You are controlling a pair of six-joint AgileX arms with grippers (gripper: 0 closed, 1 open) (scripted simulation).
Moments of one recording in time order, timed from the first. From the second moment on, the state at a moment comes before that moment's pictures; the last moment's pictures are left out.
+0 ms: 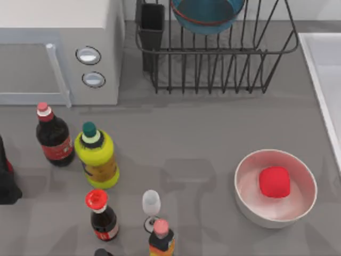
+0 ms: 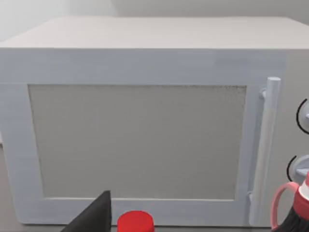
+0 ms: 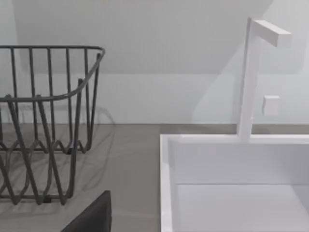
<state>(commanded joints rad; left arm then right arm) 0.00 0.00 0.00 0.00 0.00 0.00 0.00 0.00 0.00 0.00 0.00 0.00</state>
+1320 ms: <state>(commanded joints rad) 0.00 0.00 0.00 0.00 0.00 0.00 0.45 1.57 1.12 -0.98 -0.01 0.46</state>
